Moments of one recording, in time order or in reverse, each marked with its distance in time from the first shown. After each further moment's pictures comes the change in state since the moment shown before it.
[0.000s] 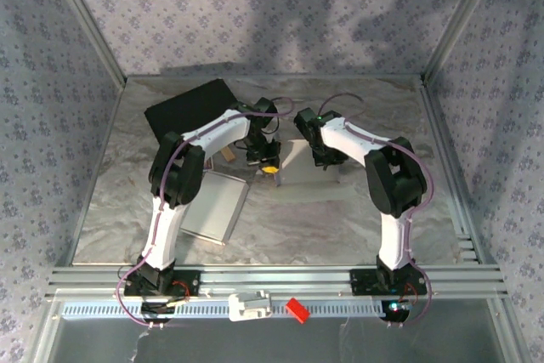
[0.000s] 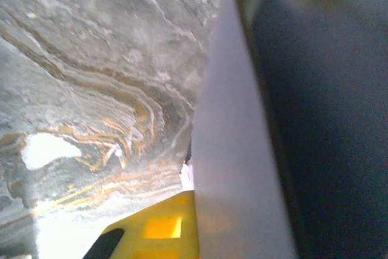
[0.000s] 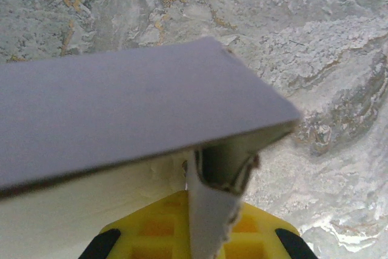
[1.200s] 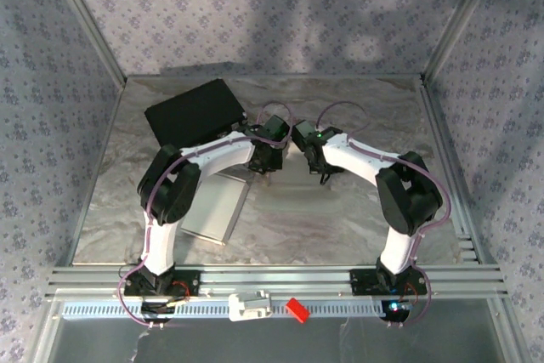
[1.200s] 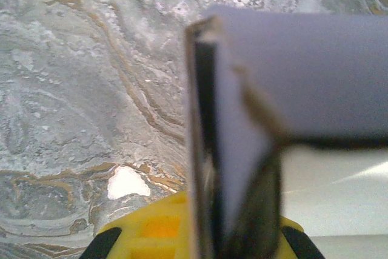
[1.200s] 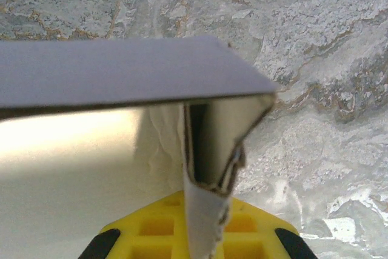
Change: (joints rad) left arm -0.153 -0.180 -0.279 0.319 -0.532 -0.165; right arm 0.106 -0.174 -0.197 0.136 0.040 0.162
